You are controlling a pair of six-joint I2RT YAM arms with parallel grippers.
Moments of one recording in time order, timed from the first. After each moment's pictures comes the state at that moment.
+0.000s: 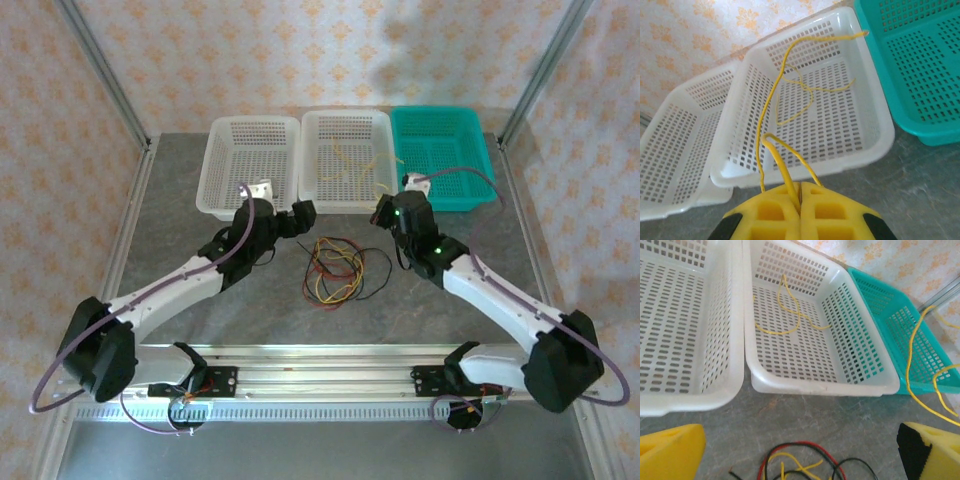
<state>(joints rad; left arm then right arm) -0.57 1.30 0.84 0.06 -0.19 -0.63 0.56 1.22 0.87 -0.07 0.32 0.63</state>
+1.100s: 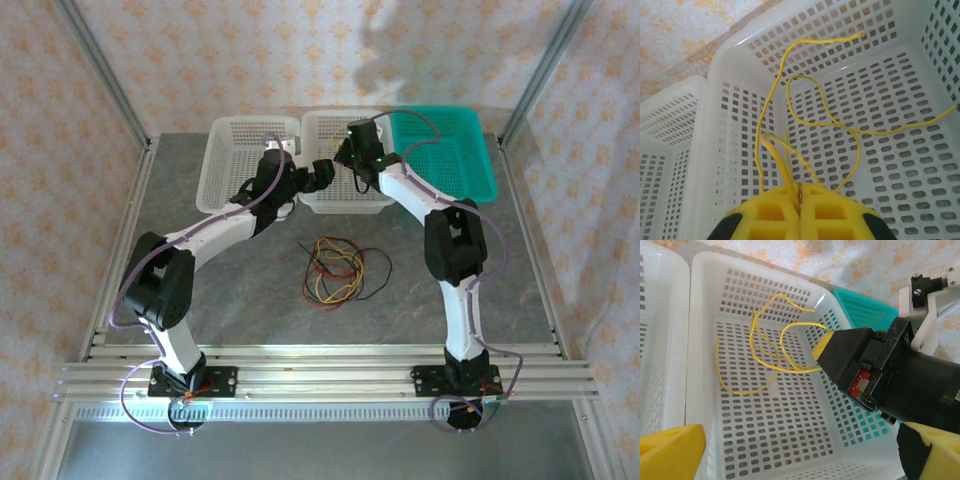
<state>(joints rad) -0.44 1.75 1.25 0.14 -0.01 -0.55 0.43 2.17 1.83 -0.27 0.11 0.72</state>
